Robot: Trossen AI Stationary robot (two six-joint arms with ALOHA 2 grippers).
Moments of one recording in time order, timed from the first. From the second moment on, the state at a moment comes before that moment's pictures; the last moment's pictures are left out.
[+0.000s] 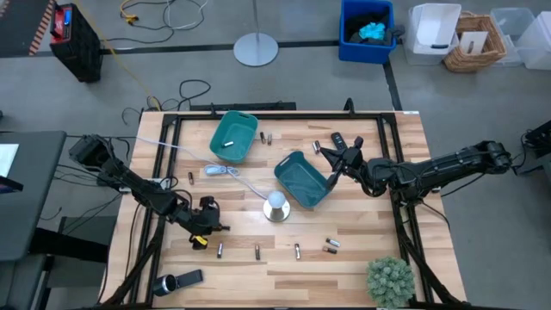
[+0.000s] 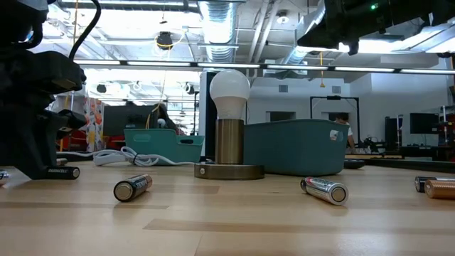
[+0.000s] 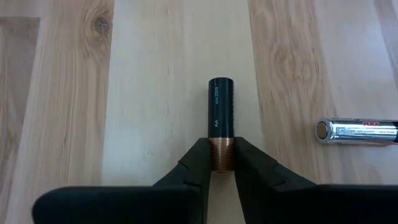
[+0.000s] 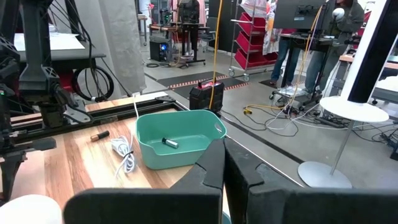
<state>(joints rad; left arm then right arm) -0.54 1.26 0.35 -0.05 -0.23 -0.46 0.13 0.99 0.52 0.40 0.76 0.03</state>
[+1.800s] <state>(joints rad) 0.01 1.05 0.49 0.40 -0.12 -0.14 0.14 0.99 0.52 0.45 0.76 -0.01</state>
